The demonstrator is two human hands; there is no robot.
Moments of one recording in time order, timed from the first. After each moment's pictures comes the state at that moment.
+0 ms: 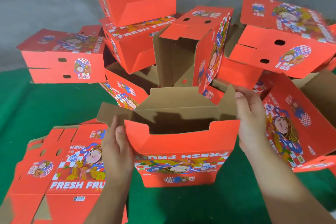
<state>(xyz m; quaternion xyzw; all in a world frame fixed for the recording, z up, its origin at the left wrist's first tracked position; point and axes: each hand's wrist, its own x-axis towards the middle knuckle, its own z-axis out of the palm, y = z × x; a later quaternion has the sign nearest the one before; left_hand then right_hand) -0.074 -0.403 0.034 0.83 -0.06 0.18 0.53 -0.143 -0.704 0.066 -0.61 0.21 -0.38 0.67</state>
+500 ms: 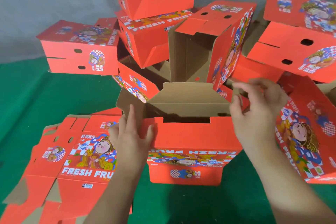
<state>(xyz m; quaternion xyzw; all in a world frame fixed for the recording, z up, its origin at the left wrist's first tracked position) -0.068 -0.416 0.030 0.93 -0.04 0.18 0.32 -0.133 -0.691 0.080 -0.84 0.11 -0.49 0.22</state>
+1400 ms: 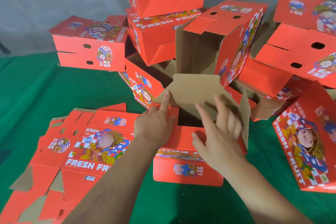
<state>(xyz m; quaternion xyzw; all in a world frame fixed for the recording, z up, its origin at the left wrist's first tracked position) -0.034 -0.460 0.044 0.98 -0.17 0.05 0.08 -0.142 -0.631 0.032 -0.96 0.07 -0.21 0.16</state>
